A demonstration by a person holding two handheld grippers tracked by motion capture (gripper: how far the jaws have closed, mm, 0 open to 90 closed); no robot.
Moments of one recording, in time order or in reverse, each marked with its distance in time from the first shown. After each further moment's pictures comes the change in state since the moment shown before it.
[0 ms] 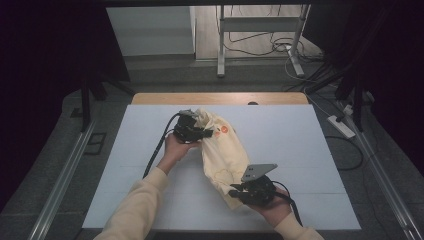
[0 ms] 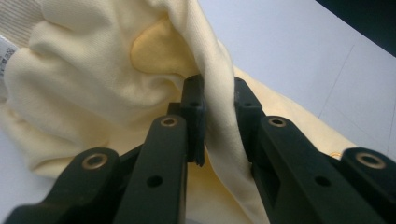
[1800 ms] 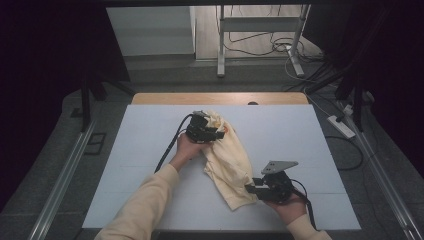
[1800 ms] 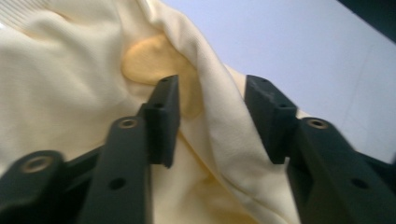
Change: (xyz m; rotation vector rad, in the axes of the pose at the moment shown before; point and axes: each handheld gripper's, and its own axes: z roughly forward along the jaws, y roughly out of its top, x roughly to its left) left arm -0.002 0.008 0.040 0.019 0.033 0.007; right arm -0.037 -0.034 -0.022 0.001 -0.134 0.186
